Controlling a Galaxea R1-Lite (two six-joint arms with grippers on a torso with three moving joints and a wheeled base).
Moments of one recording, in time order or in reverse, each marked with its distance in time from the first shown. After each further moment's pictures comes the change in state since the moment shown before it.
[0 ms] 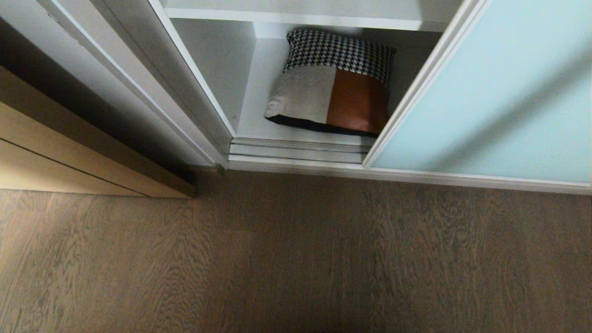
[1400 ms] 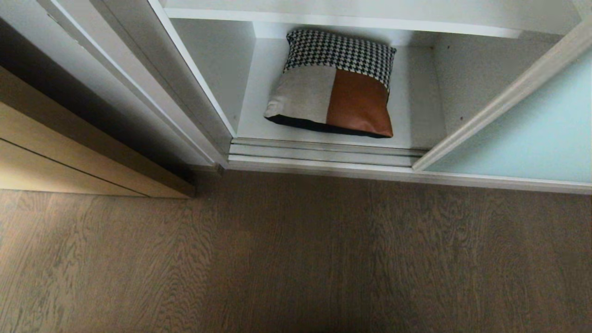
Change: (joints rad) left arm 0.000 0.000 0.000 0.000 0.000 0.001; right arm -0.451 0.277 -0.217 0.004 0.235 0.173
